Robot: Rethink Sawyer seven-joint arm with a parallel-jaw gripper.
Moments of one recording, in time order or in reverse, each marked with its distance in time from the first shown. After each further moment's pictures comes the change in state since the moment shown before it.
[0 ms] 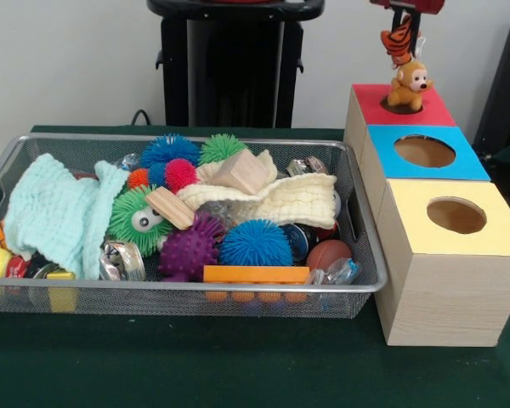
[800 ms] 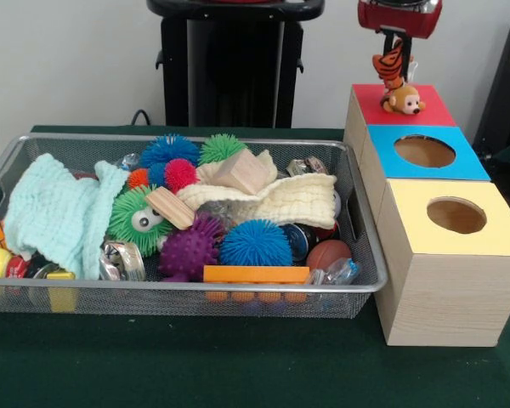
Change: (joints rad) arm -0.059 0.053 0.049 0.004 -0.001 -0.115 0.000
